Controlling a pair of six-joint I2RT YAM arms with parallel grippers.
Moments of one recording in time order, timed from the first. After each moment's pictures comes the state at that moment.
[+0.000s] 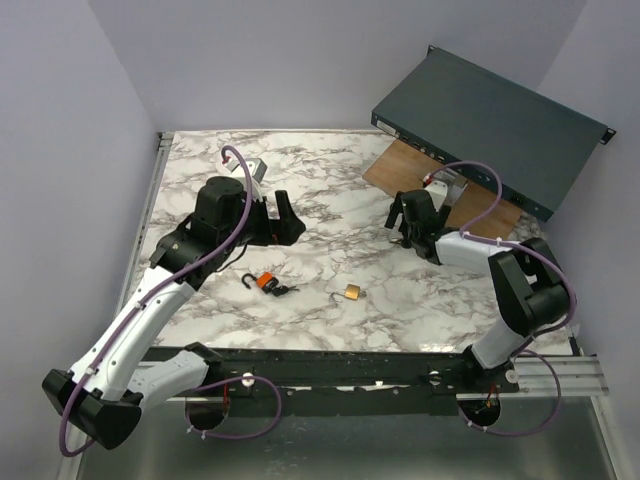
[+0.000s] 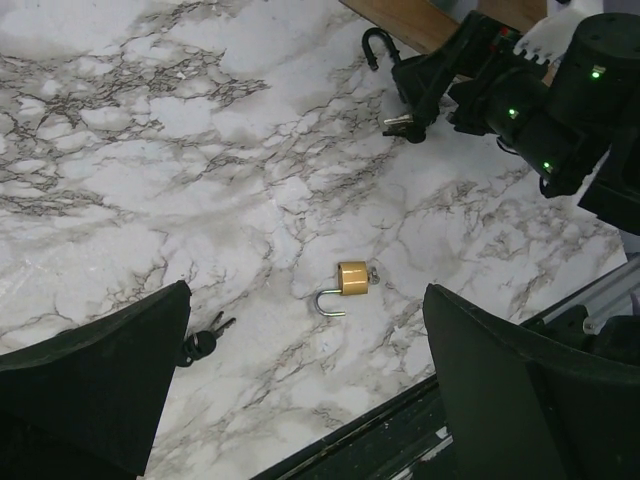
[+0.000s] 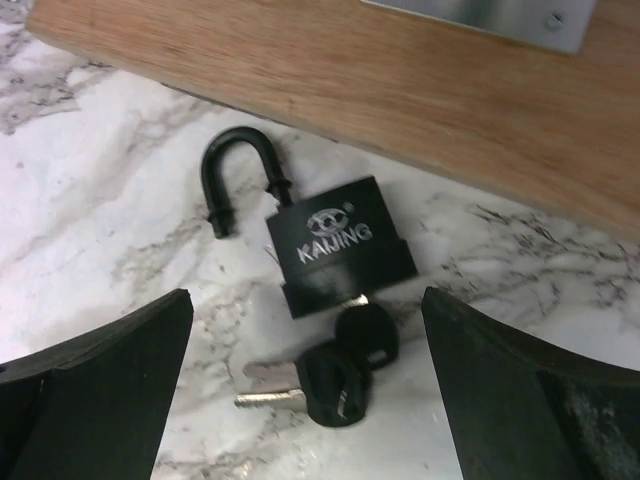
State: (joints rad) left arm -0.52 1.02 1.12 -0.61 0.12 -0.46; right arm 0.41 1.62 0.78 0.16 0.48 0.52
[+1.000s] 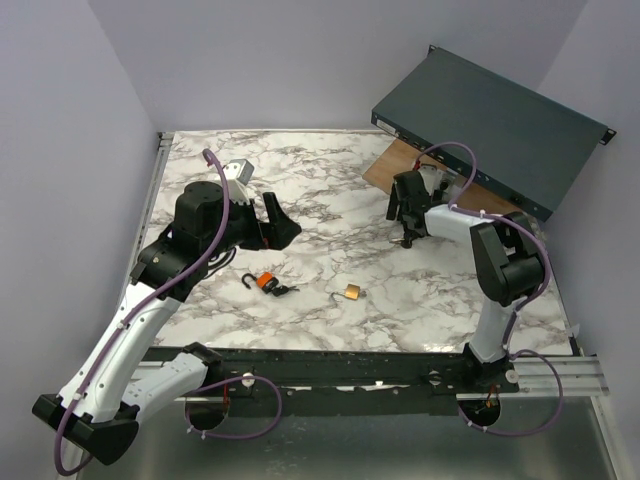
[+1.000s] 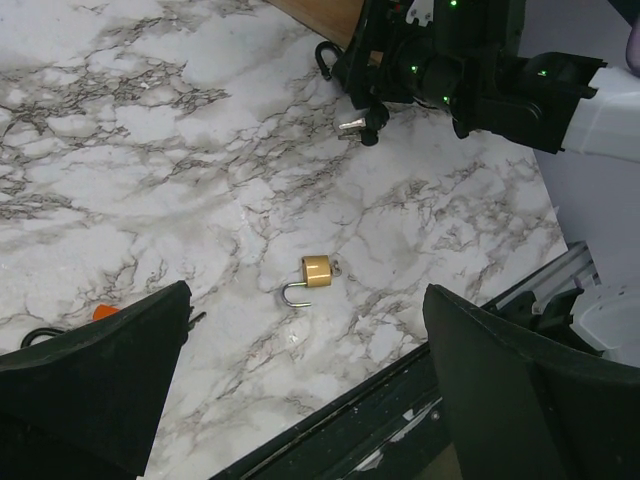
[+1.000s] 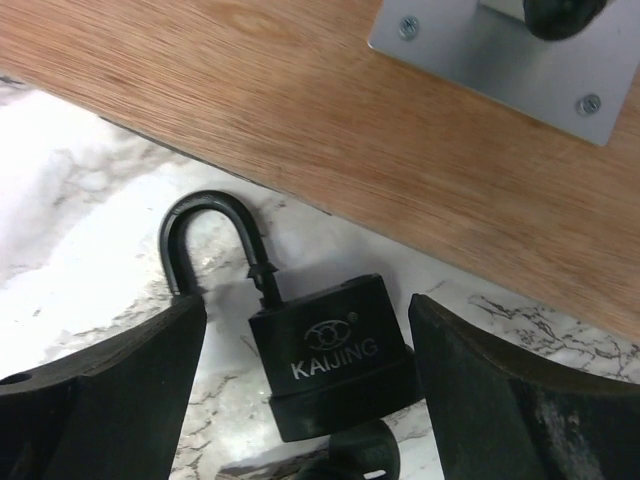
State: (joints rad) left arm -0.48 0.92 1.14 -0.65 0.21 -0.48; right arm 0.36 1.88 1.10 -0.04 0.47 0.41
